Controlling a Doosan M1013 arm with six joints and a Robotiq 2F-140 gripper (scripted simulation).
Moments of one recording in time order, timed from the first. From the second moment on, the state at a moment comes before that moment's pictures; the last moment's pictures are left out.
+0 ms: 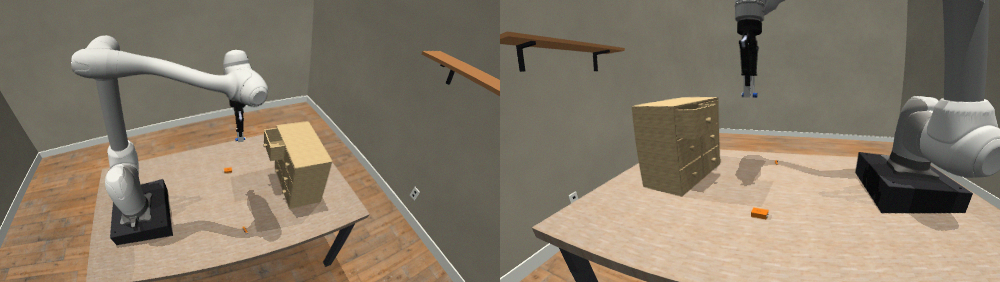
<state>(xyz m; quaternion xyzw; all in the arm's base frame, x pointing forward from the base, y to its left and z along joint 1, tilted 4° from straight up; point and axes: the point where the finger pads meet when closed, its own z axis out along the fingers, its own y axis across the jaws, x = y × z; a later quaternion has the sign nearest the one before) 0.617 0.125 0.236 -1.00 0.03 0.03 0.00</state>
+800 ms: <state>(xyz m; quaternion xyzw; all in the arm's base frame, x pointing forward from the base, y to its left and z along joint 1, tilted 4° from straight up) 0.613 0.125 0.234 -1.00 0.03 -0.05 0.00</state>
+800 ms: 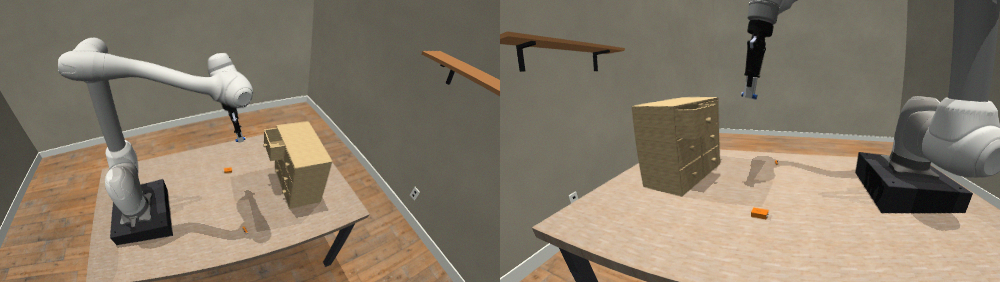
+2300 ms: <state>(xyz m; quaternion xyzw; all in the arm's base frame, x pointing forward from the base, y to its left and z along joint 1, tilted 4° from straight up) 0.595 0.126 0.223 -0.91 0.01 -0.41 0.01</state>
